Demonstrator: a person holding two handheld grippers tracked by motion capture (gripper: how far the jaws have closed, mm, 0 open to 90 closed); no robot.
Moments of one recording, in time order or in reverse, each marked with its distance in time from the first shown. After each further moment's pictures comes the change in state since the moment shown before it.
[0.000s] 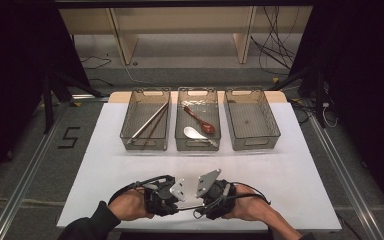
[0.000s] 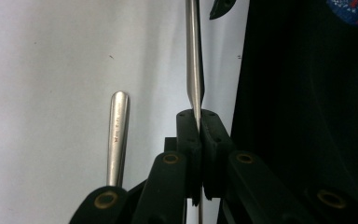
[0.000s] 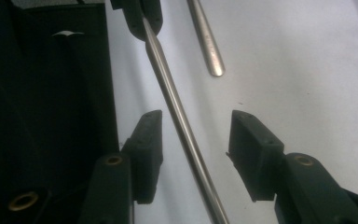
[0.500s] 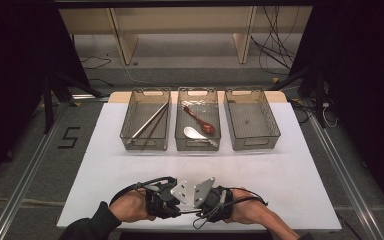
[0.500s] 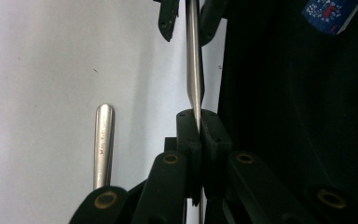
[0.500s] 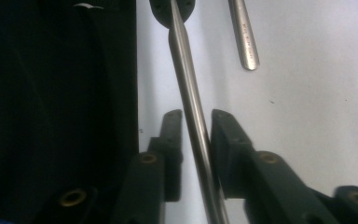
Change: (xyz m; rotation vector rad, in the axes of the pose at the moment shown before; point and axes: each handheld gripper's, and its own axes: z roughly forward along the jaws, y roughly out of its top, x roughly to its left) left arm -0.005 0.004 -0.001 -0.021 -0.038 0.005; right arm 0.011 0.000 0.009 0.049 0.038 -0.094
